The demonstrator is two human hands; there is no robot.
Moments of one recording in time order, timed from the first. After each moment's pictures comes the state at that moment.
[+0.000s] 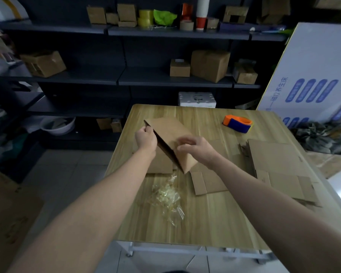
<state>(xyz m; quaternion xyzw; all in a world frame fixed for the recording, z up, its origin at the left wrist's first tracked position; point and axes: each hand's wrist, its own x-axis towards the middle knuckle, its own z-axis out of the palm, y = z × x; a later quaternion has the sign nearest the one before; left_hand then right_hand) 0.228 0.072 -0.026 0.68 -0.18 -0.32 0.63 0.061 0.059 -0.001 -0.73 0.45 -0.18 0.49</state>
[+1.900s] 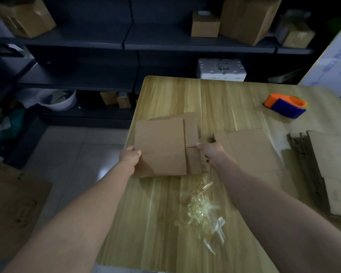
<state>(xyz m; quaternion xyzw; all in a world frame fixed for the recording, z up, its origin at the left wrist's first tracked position) 0.402 0.044 -0.208 0.81 -0.11 -0.39 0.42 0.183 -0.047 -0.159 -0.41 0.69 -0.15 0.58</state>
